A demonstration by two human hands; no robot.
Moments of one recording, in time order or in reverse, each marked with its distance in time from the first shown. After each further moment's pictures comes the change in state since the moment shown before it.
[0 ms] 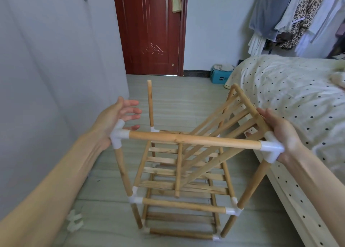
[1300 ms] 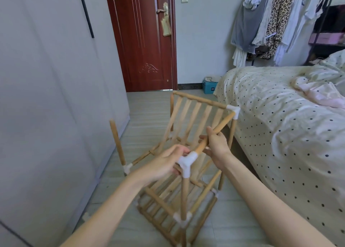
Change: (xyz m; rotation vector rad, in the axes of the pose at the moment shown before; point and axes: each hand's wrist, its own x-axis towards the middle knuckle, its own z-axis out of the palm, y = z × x) left_hand -0.151 -0.016 0.104 0.529 -0.492 0.024; right_hand -0.097 0.035 0.065 -0.030 0.000 0.004
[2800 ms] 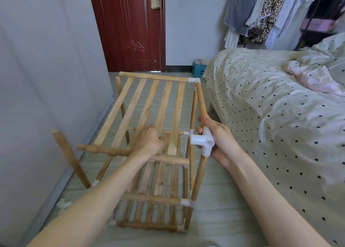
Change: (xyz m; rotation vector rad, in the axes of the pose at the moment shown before) left_hand 0.098 -0.069 0.010 0.645 0.403 -0.252; right_hand -0.013 0.002 -0.048 0.111 -0.272 0.011
